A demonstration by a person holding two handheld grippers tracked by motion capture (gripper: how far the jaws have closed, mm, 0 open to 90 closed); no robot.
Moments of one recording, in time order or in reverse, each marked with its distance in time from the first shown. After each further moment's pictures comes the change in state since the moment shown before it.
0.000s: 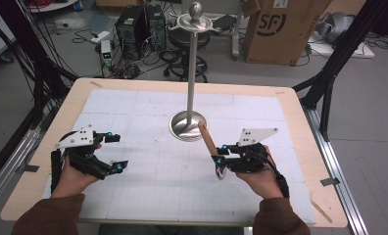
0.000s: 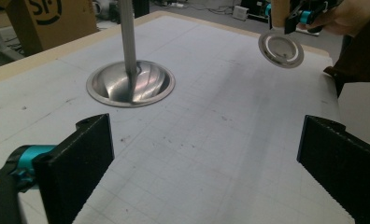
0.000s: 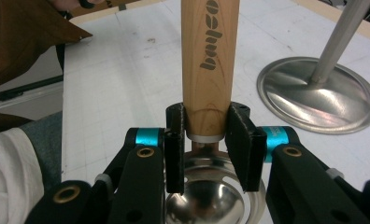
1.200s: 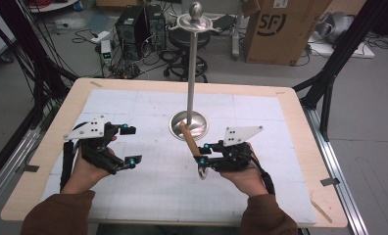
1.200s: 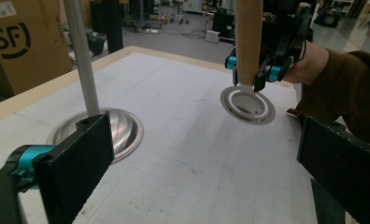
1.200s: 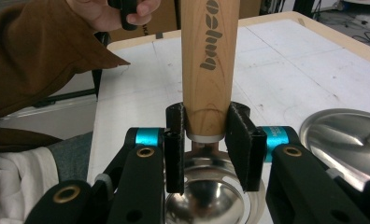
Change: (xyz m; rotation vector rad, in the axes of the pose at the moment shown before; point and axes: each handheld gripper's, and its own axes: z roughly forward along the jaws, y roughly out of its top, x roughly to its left) left arm -0.017 0.044 0.028 -0.093 -0.117 0.033; right arm 0.014 0.023 0.030 -0.092 0.125 -0.070
